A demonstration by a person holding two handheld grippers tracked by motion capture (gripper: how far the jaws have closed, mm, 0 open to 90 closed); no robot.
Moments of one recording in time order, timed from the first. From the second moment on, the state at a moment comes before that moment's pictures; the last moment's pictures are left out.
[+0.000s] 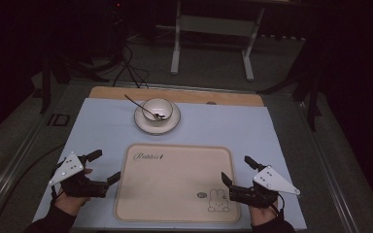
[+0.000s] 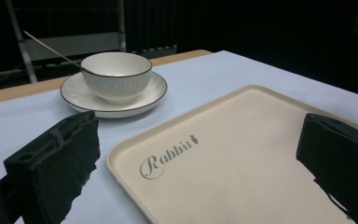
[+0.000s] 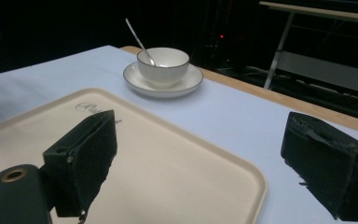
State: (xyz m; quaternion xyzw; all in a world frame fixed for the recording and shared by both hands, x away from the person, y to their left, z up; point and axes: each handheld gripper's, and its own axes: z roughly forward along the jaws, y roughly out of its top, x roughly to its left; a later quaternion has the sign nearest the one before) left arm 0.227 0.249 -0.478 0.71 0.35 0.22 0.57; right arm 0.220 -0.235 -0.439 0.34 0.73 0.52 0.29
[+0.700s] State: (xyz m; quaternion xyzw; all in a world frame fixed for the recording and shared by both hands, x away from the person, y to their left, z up) left arm 0.230 0.239 -0.472 0.75 0.33 0.17 0.55; right arm 0.219 -0.236 -0.441 0.34 0.73 0.52 0.28
